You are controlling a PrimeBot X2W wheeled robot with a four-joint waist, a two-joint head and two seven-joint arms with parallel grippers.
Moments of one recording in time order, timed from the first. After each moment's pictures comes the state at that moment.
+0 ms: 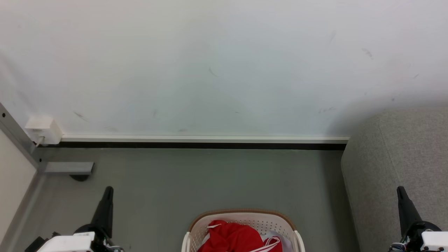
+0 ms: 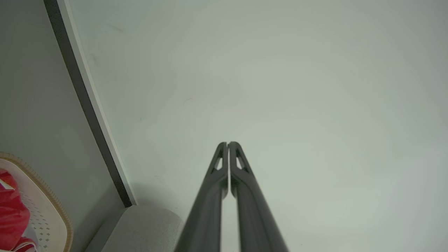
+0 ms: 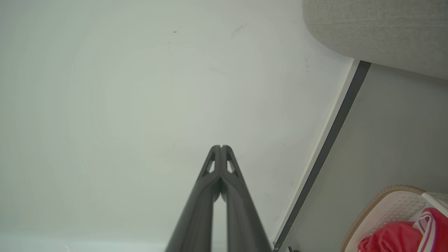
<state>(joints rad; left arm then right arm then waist) -0.11 0.05 0.11 0.24 -1.61 -0.13 0.11 -0.10 -0.05 -0.11 0.25 1.61 0.13 0.11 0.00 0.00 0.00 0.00</state>
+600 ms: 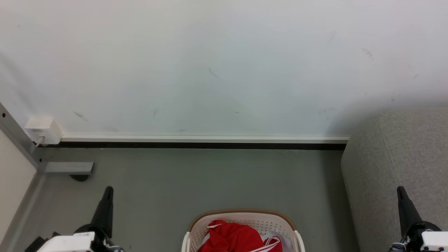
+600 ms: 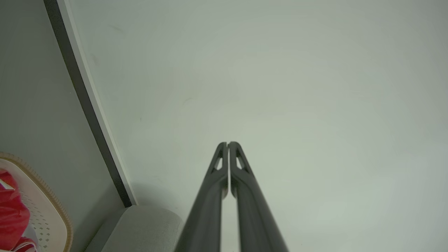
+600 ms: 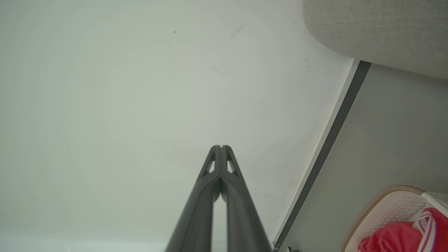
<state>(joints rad) -0.11 0.05 0.11 0.24 -1.61 -0.13 0.11 -0.10 -0.05 -0.11 0.25 1.61 0.13 0.11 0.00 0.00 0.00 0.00</state>
